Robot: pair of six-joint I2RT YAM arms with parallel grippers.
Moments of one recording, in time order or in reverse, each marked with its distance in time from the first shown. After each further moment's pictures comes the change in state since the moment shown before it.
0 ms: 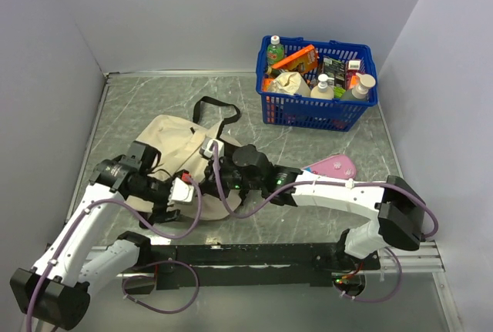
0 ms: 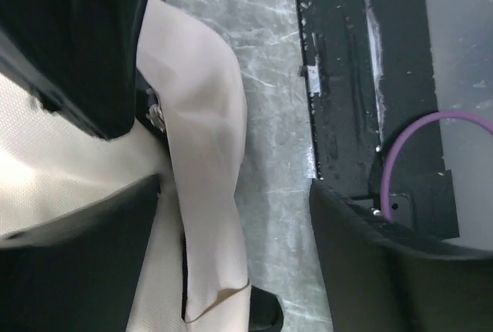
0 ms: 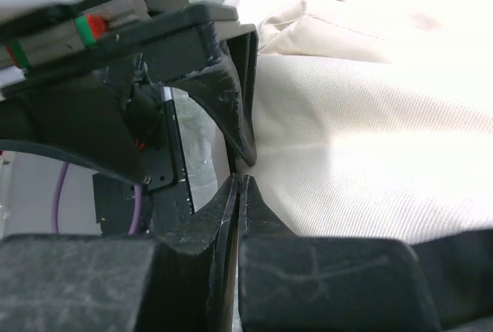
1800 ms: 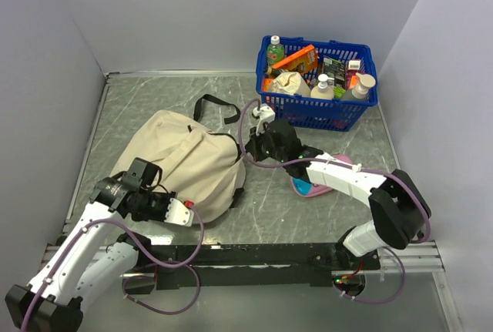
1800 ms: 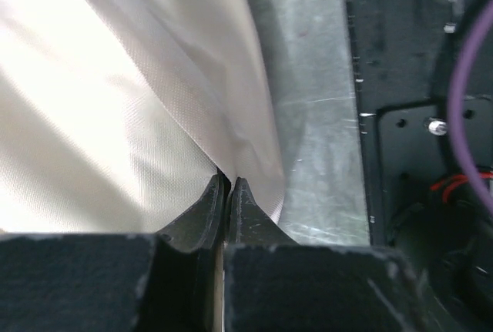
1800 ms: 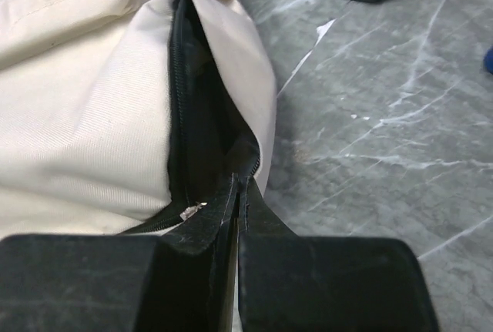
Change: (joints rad) left arm -0.057 -0.132 -0.167 0.037 -0.337 0.121; right arm -0.410 0.005 -0.121 -0.018 0.215 0.058
